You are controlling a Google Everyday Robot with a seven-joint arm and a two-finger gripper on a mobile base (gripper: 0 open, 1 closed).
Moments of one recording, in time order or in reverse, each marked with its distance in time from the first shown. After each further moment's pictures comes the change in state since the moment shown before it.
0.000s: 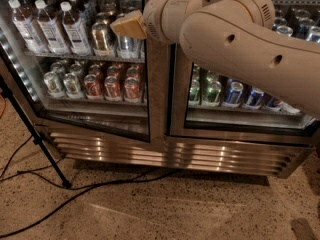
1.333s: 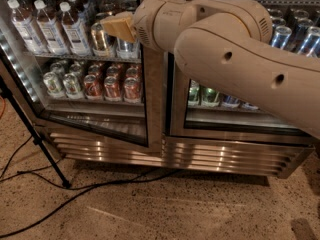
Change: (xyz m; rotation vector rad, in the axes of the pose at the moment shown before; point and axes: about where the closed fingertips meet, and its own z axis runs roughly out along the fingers) arm -0.012 0.023 -0.017 -0.016 -0.052 0.124
